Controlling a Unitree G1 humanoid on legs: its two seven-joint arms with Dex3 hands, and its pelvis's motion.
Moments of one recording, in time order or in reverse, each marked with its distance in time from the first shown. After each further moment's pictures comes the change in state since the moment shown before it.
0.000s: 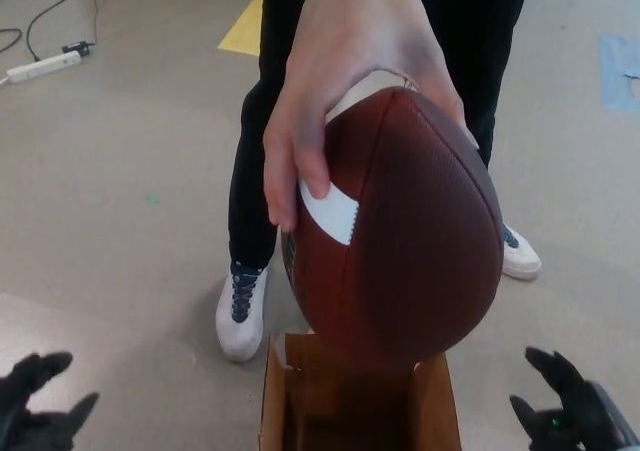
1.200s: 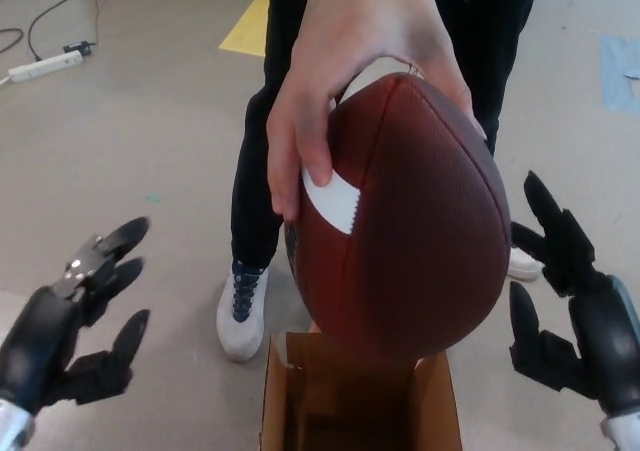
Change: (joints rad) left_arm 0.274 -0.079 0.050 -0.853 -0.154 -0.113 -0.151; right_arm 0.285 0.034 -0.071 -0.918 0.084 -0.154 0.010
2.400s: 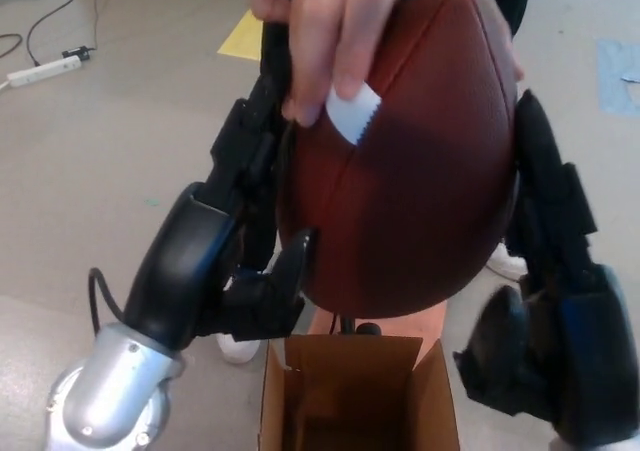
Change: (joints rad) left_arm -0.081 -0.138 -0.284 -0.581 -0.004 0.284 0.131; right_arm 0.126 0.140 0.215 -0.497 0.012 0.169 -0.047
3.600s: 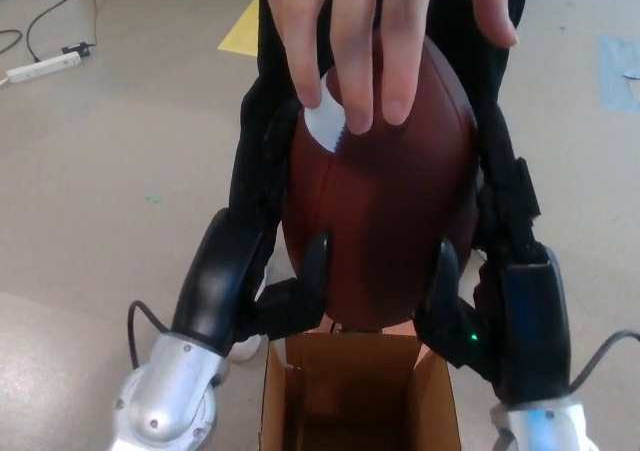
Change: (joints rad) left_arm -0.036 -0.128 -0.029 0.250 0.060 -0.029 0.121; right_arm -0.142 0.093 0.016 0.245 -0.021 0.014 -0.119
